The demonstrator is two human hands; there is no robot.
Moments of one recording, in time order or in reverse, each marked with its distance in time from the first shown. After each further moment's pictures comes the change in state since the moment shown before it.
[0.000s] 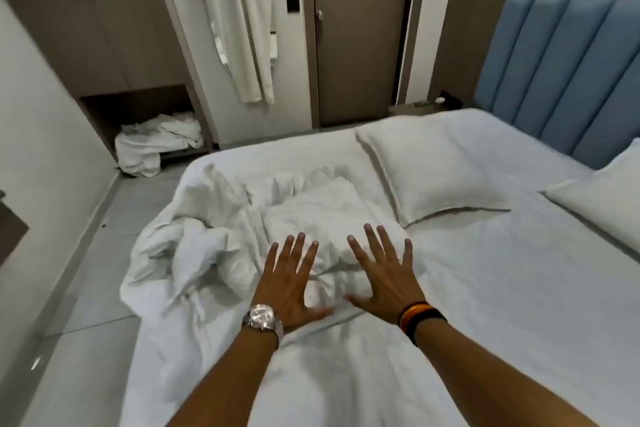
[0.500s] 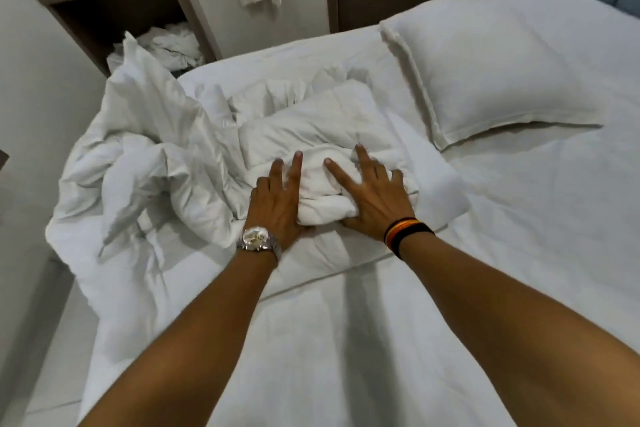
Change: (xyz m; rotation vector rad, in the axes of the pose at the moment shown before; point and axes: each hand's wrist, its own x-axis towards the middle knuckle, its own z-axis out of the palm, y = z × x) left_hand 0.062 -0.043 0.147 0.087 -0.094 -0.257; right_hand 0.090 0.031 0.162 0.012 -0.048 -0.106
